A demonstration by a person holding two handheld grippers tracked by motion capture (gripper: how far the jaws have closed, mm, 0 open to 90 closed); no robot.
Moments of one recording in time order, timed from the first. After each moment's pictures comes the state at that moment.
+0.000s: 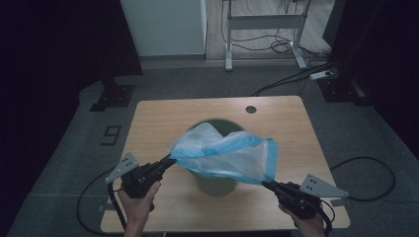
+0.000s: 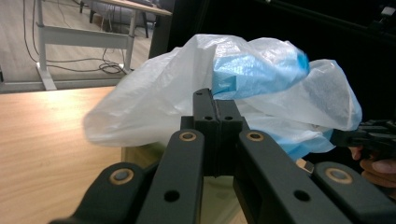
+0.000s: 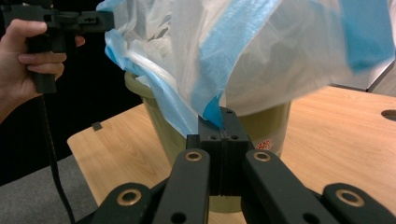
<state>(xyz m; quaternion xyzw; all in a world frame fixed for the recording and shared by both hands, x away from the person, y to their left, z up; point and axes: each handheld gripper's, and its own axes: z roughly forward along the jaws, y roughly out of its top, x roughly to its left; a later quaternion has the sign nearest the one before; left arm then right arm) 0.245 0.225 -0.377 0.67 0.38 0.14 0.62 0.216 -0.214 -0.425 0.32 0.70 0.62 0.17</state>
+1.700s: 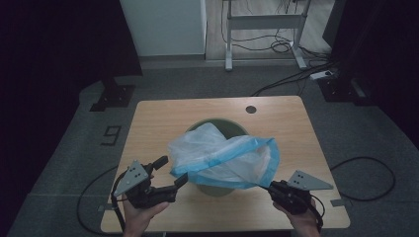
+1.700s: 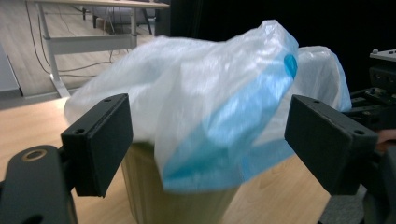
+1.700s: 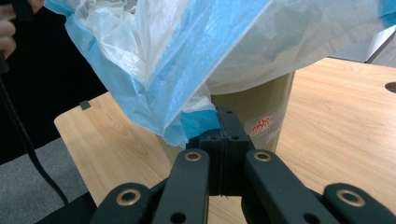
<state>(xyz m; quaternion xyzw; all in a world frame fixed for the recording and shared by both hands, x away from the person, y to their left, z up) 0.229 0.194 -0.362 0.72 0.34 0.20 0.57 0.232 -0.200 -0.434 0.34 0.73 0.57 0.15</state>
